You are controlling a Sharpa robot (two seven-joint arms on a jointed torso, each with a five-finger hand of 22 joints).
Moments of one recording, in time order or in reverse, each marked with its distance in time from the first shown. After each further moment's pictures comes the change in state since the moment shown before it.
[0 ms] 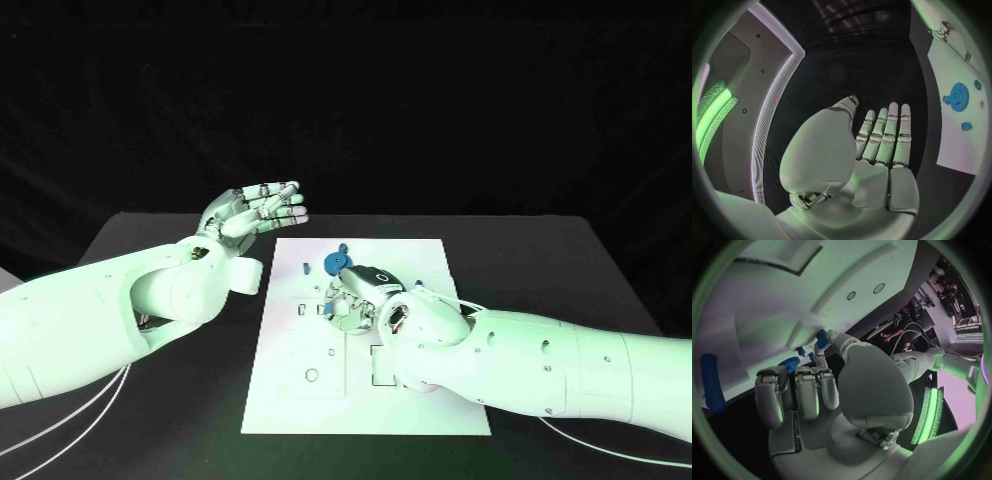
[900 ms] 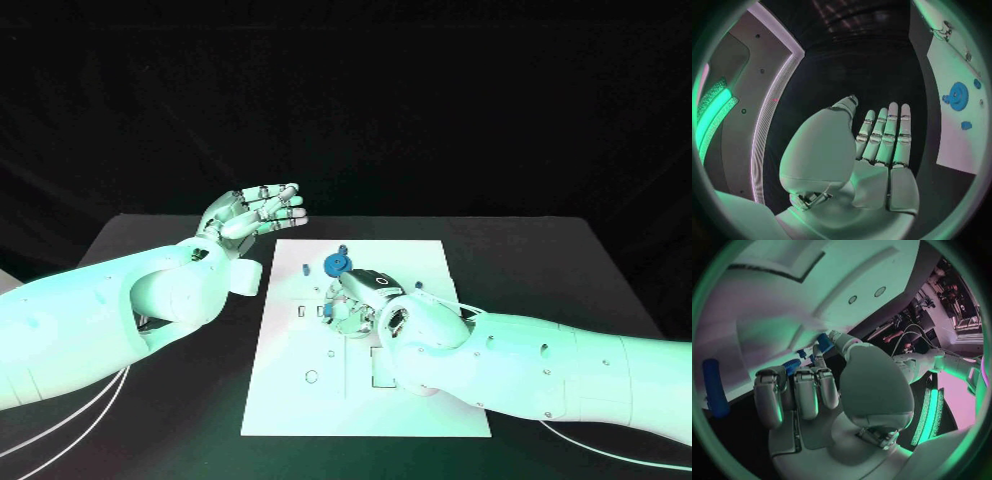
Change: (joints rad) left arm 0.000 -0.001 0.000 -0.002 -0.001 0.000 -0.003; left_hand -0.004 -0.004 0.002 -0.002 0.000 0.000 0.000 0.000 0.001 0.000 0.000 0.000 0.000 -0.004 -0.004 0.012 0.006 0.000 0.000 0.000 0.001 0.001; right arm -0.004 0.002 -0.003 -0.001 -0.007 0.002 -0.005; right_hand -0.055 -0.042 -0.045 0.030 -0.035 -0.079 0.030 -0.051 -0.017 -0.002 0.023 -0.018 0.000 0.000 0.015 0.000 0.001 0.000 0.000 0.015 0.000 0.000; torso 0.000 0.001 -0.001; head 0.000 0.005
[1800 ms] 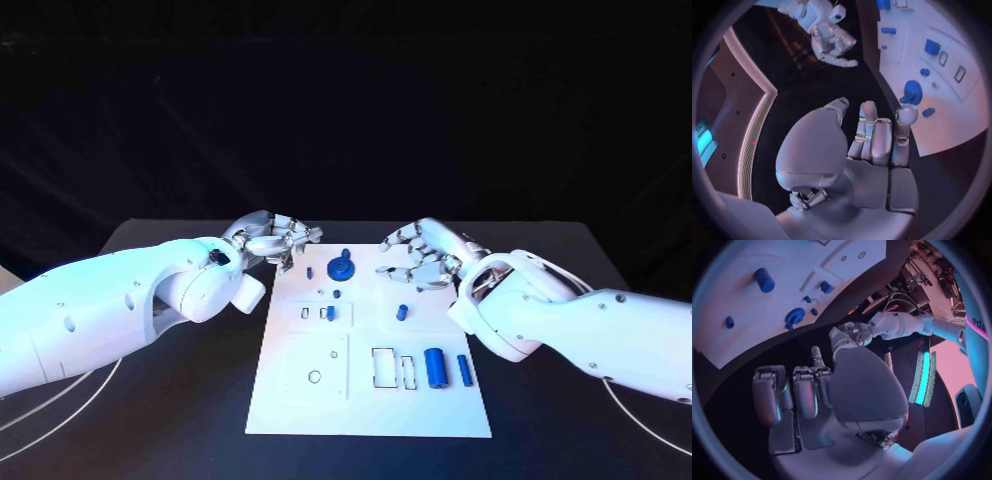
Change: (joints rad) left arm 0.000 0.028 -0.001 -0.083 -0.432 0.109 -0.380; left_hand -0.173 -0.020 0.015 0.010 -0.004 0.032 -0.054 0.423 0.233 0.106 -0.148 0.899 0.521 0.508 -0.160 1.138 0.946 -0.024 0.350 -0.162 0.981 0.782; right arm 0.127 -0.305 0.027 0.177 0.317 -0.096 0.252; right_hand 0.172 0.058 -0.301 0.120 0.067 -0.033 0.012 -0.044 -0.005 0.004 0.011 -0.027 0.000 0.000 0.007 -0.010 0.000 0.000 0.000 0.007 -0.052 0.001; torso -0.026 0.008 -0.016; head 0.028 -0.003
